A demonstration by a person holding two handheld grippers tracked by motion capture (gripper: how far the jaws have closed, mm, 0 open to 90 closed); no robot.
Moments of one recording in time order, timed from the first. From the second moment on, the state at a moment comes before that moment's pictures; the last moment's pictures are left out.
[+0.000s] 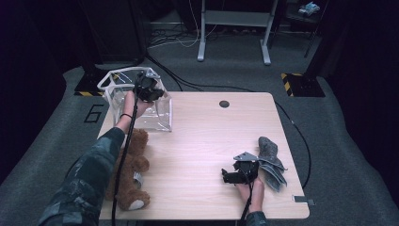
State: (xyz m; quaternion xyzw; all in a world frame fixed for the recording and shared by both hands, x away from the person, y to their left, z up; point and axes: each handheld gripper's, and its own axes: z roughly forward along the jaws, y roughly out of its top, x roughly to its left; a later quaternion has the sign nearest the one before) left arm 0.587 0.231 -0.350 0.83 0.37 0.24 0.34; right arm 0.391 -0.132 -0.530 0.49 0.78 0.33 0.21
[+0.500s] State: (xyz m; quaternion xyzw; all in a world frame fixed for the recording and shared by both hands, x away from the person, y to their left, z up) left arm 0.578 0.209 -0.346 0.85 0.33 0.22 0.35; right arm 0.391 -0.131 -0.530 0.50 0.77 0.33 0.21
